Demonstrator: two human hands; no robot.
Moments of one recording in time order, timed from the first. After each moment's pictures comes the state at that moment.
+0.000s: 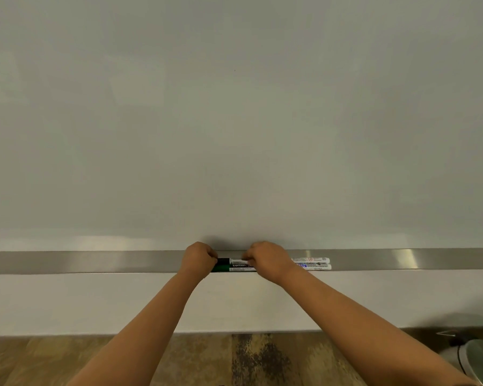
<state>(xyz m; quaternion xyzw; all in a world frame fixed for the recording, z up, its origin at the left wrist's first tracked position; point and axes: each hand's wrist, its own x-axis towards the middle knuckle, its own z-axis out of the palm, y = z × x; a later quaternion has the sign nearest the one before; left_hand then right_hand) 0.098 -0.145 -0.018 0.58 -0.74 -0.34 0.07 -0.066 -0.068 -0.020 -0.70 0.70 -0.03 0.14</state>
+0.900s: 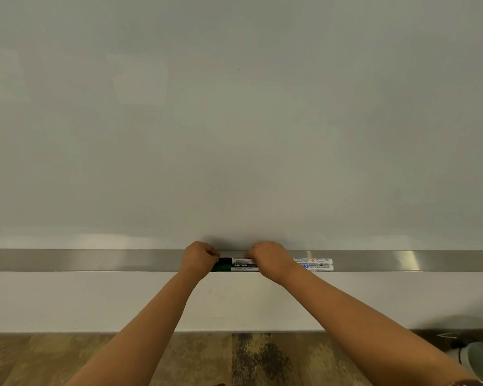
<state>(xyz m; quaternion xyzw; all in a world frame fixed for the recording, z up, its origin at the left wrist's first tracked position) 0.101 -0.147 -0.021 0.59 -0.71 -0.38 0.11 -0.065 -0.071 -0.024 -0.73 0.68 0.00 0.09</state>
